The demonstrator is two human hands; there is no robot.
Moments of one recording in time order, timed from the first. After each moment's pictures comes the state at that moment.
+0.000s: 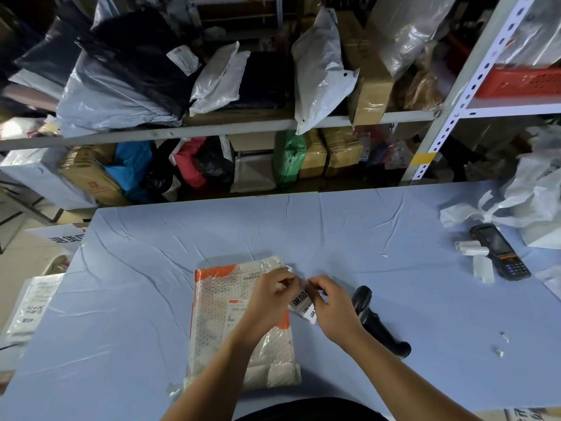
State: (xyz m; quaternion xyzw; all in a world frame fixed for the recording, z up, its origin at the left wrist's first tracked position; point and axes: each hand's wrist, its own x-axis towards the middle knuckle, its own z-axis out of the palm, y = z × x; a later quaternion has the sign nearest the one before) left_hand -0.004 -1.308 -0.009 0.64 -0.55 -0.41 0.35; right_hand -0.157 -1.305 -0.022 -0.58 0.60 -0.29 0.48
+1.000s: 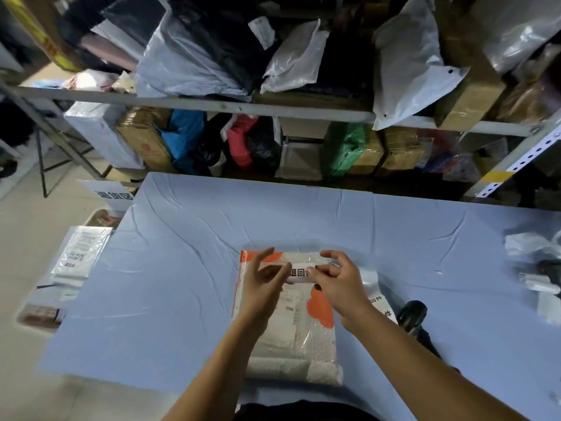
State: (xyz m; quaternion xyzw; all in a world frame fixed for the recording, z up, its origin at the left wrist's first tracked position) left_hand 0.104 -1.279 -0.024 0.62 -0.29 -0.47 0.55; right_hand -0.044 -1.329 0.006 -0.41 0.61 -0.31 0.60
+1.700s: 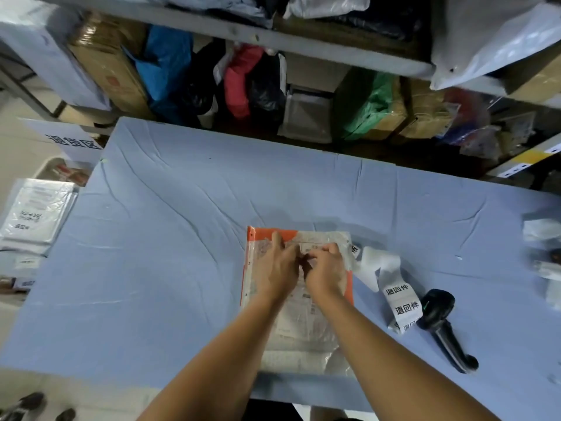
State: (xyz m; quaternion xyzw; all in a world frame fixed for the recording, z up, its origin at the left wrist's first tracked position) left_hand 0.143 -1.325 -0.117 0.74 -0.60 -0.22 0.19; right_hand 0.037 -1.353 -0.120 -0.59 0.75 -0.05 0.28
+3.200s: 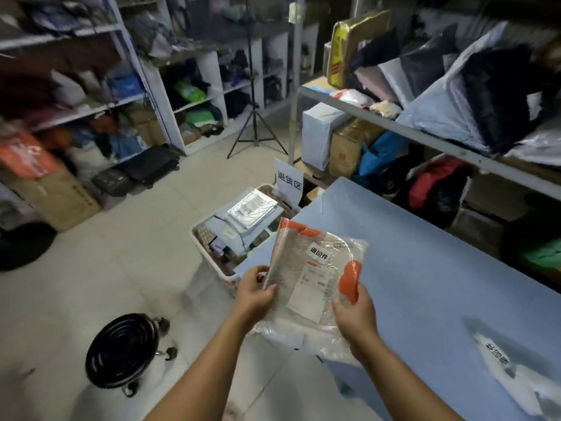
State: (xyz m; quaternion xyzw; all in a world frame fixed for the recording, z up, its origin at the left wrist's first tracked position) left_hand 0.371 -1.004 -0.001 0.80 -0.13 -0.28 0.52; right_hand 0.221 -1.139 -0.021 -0.65 0.51 -0.18 0.54
